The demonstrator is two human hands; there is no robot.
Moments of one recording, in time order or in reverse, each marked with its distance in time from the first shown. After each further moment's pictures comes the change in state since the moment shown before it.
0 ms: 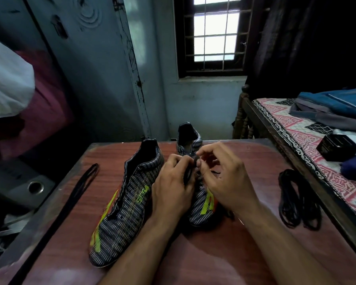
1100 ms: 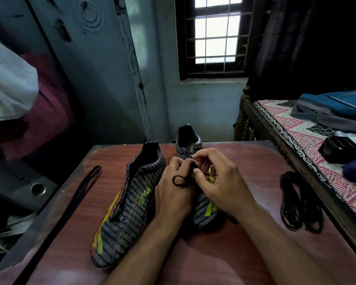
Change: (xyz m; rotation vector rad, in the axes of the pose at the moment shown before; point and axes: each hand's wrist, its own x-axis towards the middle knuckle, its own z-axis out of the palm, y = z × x) left_hand -0.001 0.003 -0.001 -0.071 -0.023 -0.058; right_hand -0.003 -0.001 0.005 0.013 -0.080 0.054
